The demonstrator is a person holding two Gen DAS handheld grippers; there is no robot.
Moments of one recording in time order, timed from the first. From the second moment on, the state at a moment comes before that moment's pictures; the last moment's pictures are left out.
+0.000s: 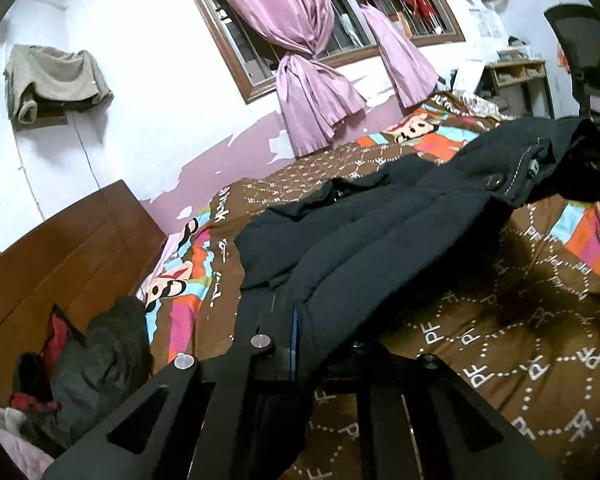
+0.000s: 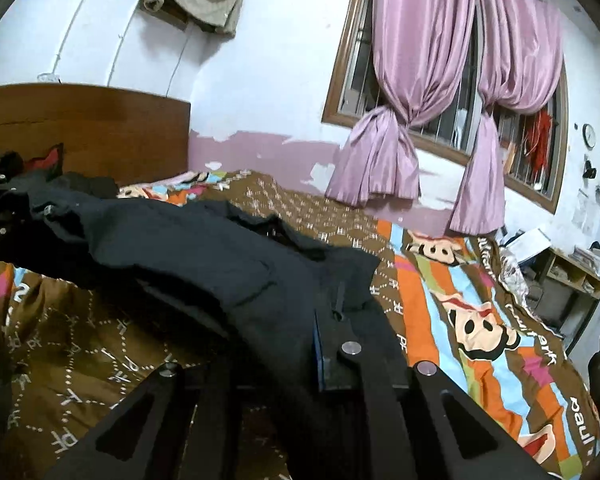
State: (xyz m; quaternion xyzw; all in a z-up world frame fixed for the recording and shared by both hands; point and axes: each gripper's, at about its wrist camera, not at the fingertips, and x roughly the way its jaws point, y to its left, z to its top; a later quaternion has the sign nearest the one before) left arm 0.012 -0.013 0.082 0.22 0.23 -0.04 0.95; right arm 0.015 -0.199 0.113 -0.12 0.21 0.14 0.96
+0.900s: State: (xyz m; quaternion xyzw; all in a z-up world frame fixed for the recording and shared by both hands) left arm 0.023 -0.020 0.174 0.23 0.18 -0.08 0.95; right arm 0.057 -0.220 0.204 -0.04 0.19 0.21 0.96
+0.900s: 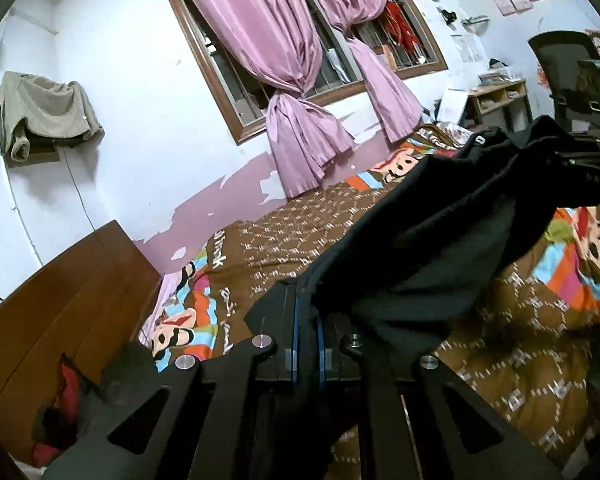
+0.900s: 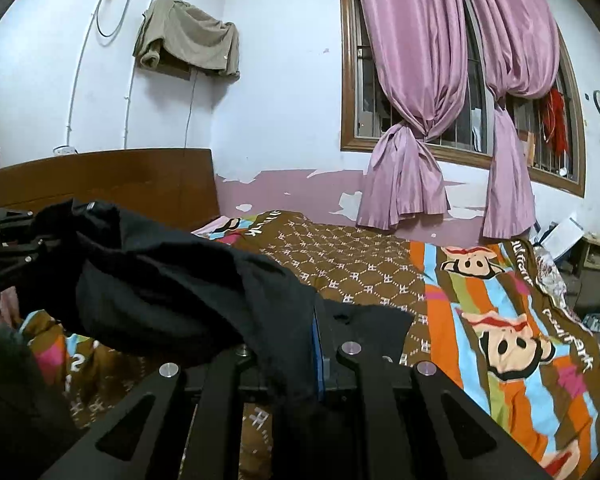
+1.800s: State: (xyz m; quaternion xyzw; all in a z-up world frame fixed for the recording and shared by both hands) left arm 0.183 -0.003 0.170 0.21 0.19 -0.06 0.96; right arm 0.203 -0.204 0.169 -0.04 0.23 0.18 0.96
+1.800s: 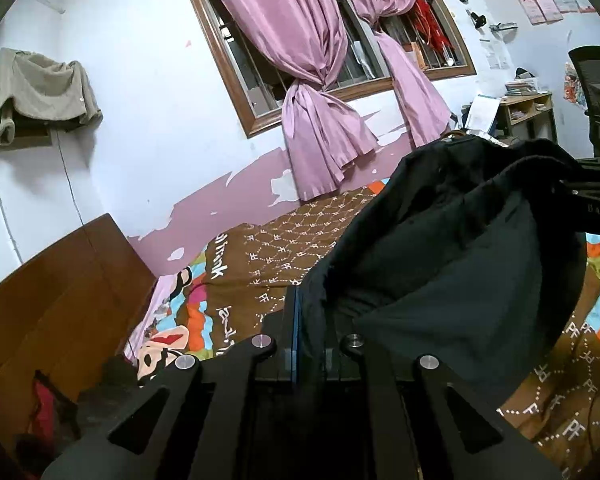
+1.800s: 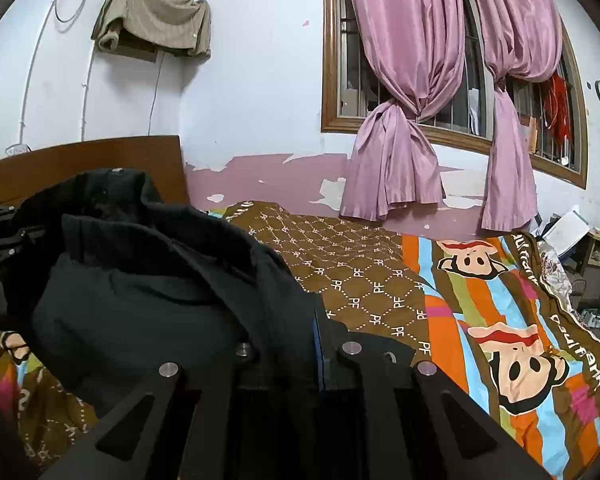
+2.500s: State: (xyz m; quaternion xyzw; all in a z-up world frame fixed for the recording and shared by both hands) left arm 0.300 0.015 0.114 0.14 0.27 -0.07 0.95; right arm 0.283 -0.196 0.097 -0.07 0.27 0.16 0.95
